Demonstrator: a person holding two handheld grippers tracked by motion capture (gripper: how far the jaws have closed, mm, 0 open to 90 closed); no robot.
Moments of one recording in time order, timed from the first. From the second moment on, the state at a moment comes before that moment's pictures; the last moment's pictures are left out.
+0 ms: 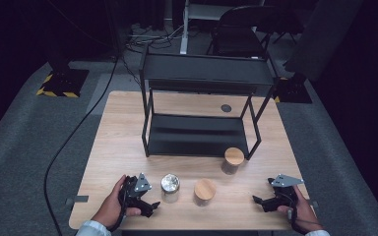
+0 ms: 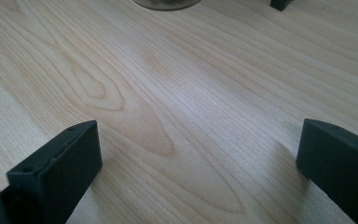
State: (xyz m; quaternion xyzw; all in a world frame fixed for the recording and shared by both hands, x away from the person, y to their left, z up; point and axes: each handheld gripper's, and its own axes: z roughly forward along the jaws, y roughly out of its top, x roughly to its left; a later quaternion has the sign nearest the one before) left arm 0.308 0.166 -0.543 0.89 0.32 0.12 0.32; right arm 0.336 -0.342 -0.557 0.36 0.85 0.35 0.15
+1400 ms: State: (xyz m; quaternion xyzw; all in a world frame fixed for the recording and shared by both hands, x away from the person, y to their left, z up) left arm 0.299 0.144 -0.519 0.87 0.31 0.11 0.36; right arm 0.336 -0.342 -0.557 0.36 0.85 0.35 0.15
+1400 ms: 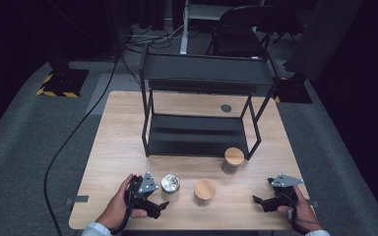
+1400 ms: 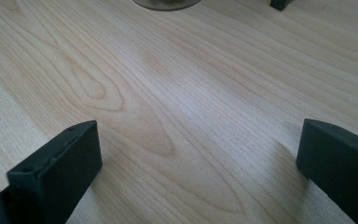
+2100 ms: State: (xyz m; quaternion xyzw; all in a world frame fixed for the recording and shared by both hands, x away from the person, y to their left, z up) left arm 0.310 0.122 -0.522 0.88 0.30 0.10 0.37; right arm 0.337 -0.342 -0.557 0.36 0.85 0.35 0.15
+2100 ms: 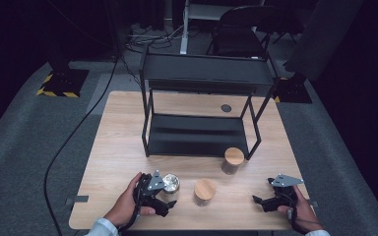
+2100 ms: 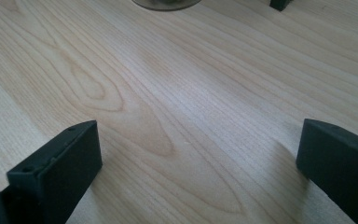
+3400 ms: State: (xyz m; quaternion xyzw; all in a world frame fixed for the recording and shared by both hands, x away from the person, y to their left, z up) left arm 0.319 0.100 -0.527 0.88 0.31 0.11 0.34; right arm 0.337 -0.342 -0.557 0.36 0.85 0.35 0.15
